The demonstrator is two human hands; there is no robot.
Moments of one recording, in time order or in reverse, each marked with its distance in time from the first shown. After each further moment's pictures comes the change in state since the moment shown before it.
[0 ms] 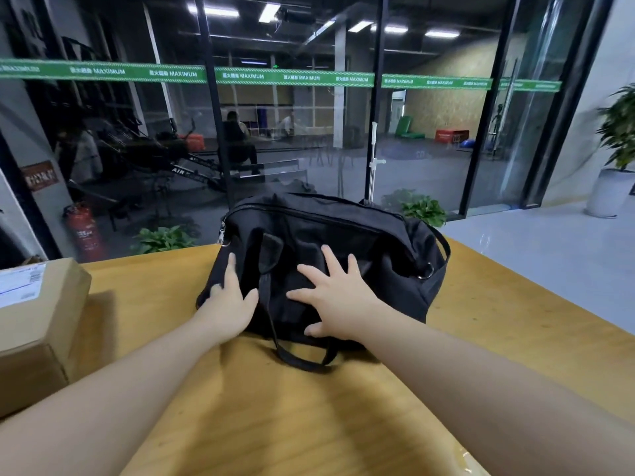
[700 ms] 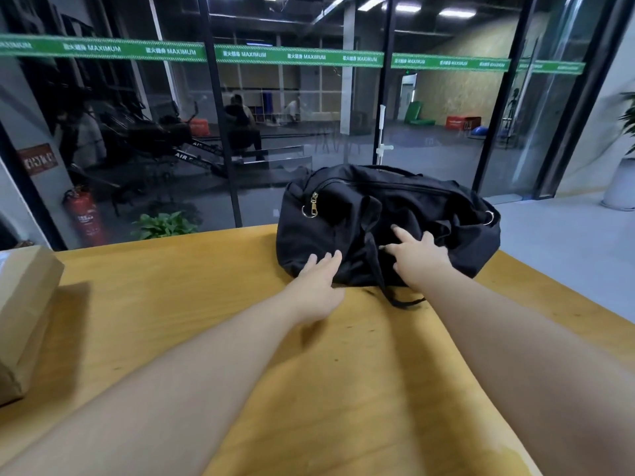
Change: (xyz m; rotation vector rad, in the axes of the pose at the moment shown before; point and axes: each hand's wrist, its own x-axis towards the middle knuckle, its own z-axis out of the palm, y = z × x) left_hand 0.004 0.110 0.056 -0.037 -0.331 0.398; right_hand 0.018 0.134 0.065 0.176 -0.170 0.564
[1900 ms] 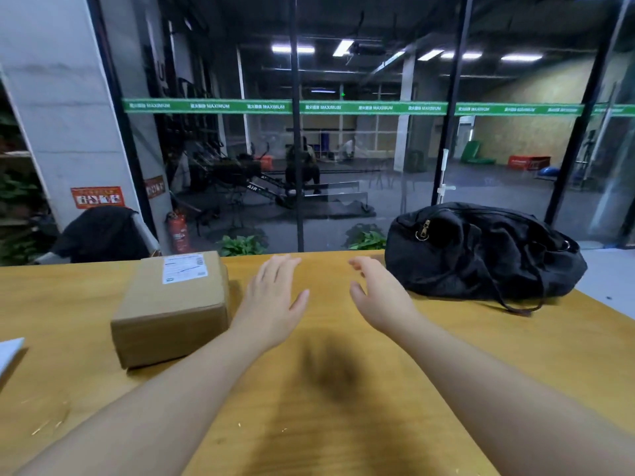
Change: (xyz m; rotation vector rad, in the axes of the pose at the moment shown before) left_hand -0.200 -0.106 -0.098 0.357 0.670 -0.025; right_hand -0.159 -0.196 -0.082 0.770 0.290 -0.386
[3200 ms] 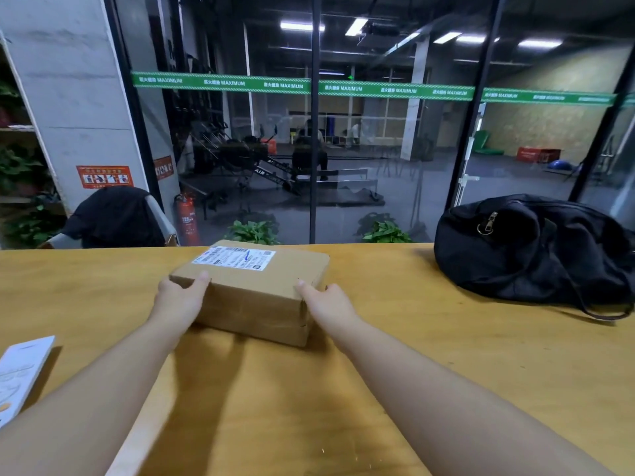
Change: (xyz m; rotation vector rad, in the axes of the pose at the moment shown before) left_hand 0.006 -0.223 -0.032 -0.534 0.140 -0.988; right_hand 0.051 -0.118 0.148 0.572 -0.224 0.580
